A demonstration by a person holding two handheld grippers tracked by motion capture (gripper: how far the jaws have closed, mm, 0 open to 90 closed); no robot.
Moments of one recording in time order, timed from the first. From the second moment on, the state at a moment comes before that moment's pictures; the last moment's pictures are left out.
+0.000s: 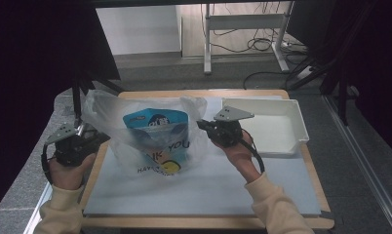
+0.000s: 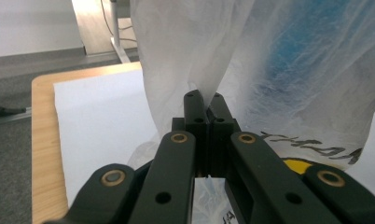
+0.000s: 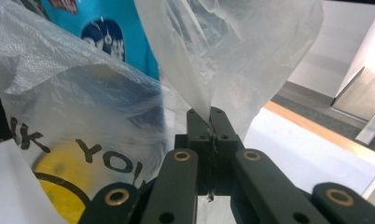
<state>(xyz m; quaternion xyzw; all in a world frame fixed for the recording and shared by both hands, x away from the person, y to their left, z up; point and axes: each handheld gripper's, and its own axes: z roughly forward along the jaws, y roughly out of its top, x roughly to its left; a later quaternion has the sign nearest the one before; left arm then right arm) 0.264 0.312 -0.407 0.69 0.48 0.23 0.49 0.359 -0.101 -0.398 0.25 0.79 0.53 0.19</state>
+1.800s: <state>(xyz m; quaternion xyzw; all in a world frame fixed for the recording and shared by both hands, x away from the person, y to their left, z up) 0.274 0.297 -0.511 0.74 0.52 0.14 0.41 0.359 -0.101 -0.508 0.29 0.85 0.42 0.12</state>
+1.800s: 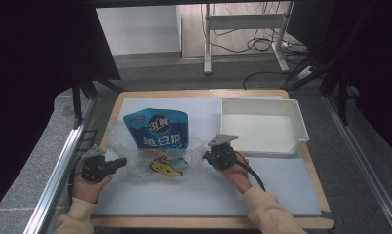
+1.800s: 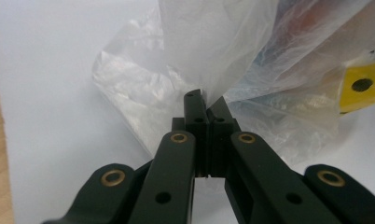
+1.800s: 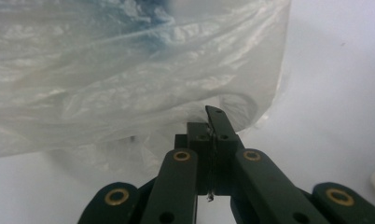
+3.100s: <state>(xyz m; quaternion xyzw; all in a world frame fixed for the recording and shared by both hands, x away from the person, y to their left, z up) 0.272 0.282 -0.546 0.76 0.52 0.12 0.37 0.348 -0.109 -0.532 0.29 0.88 0.36 0.12</state>
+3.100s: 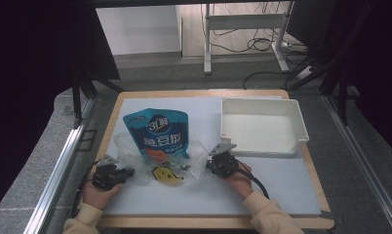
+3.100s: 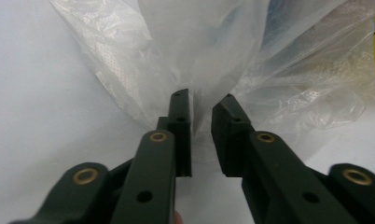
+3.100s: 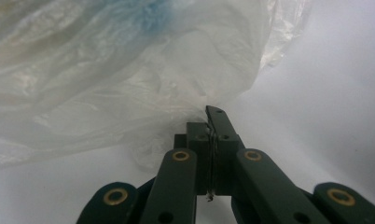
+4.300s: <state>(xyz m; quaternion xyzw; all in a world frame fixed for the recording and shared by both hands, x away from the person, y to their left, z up) 0.230 0.315 -0.457 0.68 0.50 0.19 0.50 0.307 -0.182 -0.458 0.32 0.79 0.50 0.16</state>
